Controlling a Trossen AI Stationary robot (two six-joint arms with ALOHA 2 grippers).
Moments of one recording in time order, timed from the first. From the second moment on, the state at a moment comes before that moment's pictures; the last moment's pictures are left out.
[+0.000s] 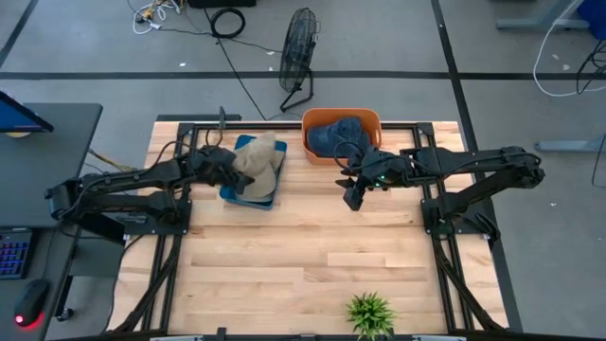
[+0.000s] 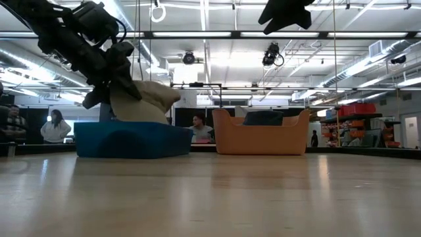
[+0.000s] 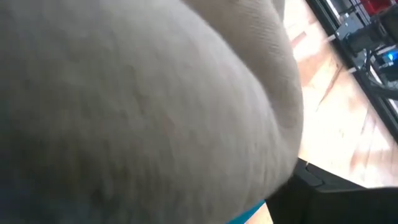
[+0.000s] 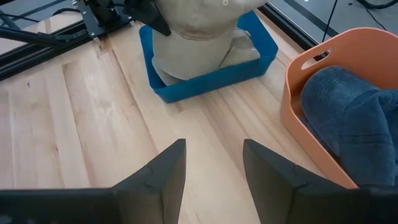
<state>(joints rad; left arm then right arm) 0.42 0.92 0.45 -0.18 0.08 -0.66 0.06 1.29 1.27 -0.73 0.30 0.45</state>
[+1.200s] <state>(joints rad) 0.56 0.96 0.74 -0.69 0.08 -0.35 0.06 1.29 1.27 -0.71 0.27 0.33</state>
